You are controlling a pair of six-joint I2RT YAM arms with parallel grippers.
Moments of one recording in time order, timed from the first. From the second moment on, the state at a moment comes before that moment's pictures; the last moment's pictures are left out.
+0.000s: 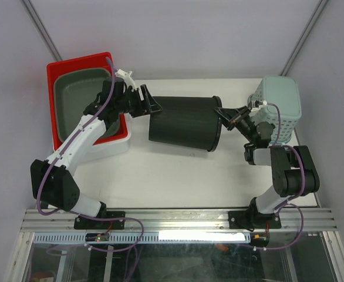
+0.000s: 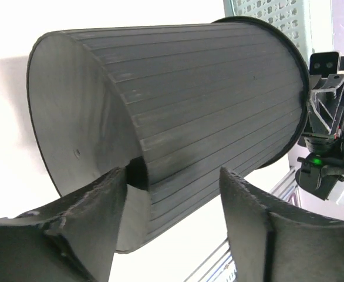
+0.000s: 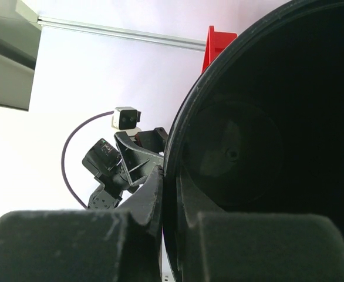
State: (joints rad) left arm -0.35 1.47 1.31 -0.38 0.42 -0.58; right arm 0.07 1.57 0.50 1.32 -0.64 1.63
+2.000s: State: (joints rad) left arm -0.53 1.66 1.60 -0.23 0.66 -0.57; right arm 0.18 0.74 0.20 0.06 -0.28 1.28
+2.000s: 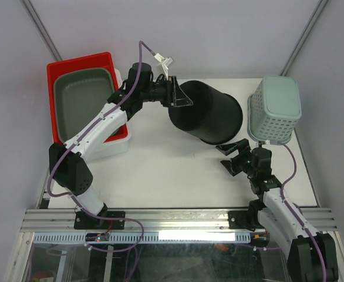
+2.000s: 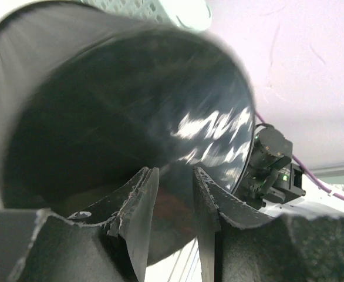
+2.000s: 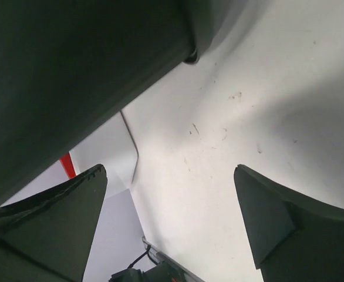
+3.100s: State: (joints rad) left arm -0.54 1.41 1.51 -0.49 0.15 -0.42; right arm 0.46 1.08 0.80 -0.15 0.00 0.65
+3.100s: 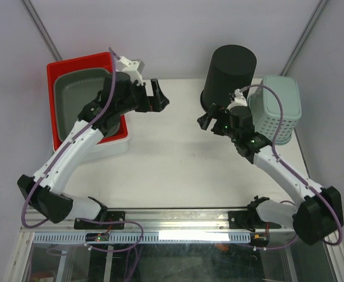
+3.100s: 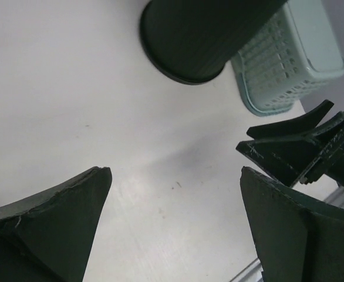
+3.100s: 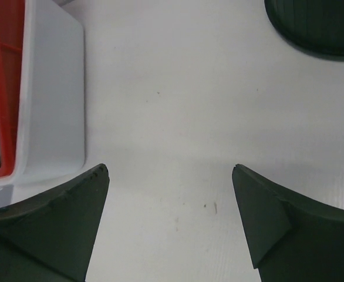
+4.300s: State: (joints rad) left arm -0.19 1.40 1.44 -0.77 -0.21 -0.52; right arm 0.56 1.75 1.35 -0.17 0.30 0.23
